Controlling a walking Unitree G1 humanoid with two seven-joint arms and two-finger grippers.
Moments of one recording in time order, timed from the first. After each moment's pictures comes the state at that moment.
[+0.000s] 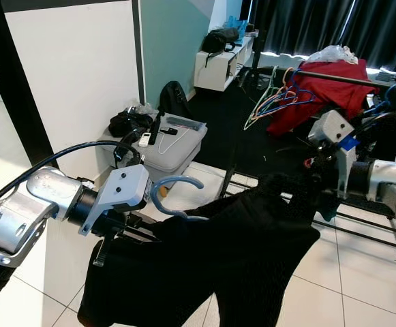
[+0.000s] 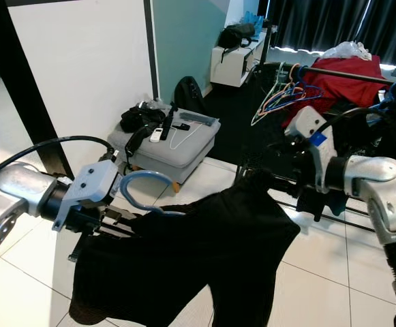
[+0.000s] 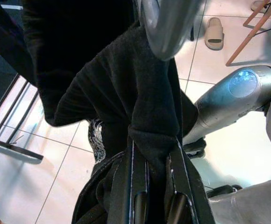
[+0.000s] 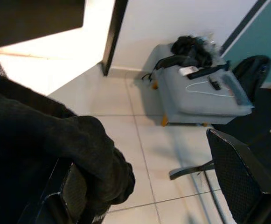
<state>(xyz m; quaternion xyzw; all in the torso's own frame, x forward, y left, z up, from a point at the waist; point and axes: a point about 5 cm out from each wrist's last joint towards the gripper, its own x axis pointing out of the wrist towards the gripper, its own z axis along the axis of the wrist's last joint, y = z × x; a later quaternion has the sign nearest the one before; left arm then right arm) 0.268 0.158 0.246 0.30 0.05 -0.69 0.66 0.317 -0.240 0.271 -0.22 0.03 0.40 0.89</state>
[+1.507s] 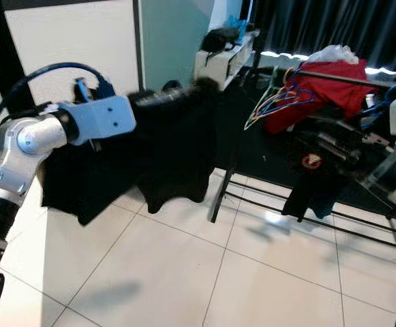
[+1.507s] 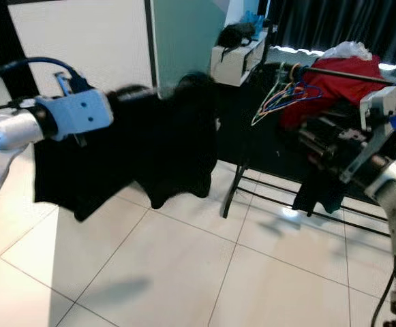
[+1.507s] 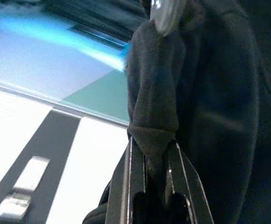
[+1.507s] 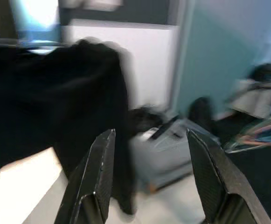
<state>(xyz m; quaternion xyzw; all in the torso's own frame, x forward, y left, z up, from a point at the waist) 0.353 0.210 0.323 0.55 -0.21 -0.16 0.79 0.308 -0.281 0.281 0.00 -0.13 0.24 0.96</state>
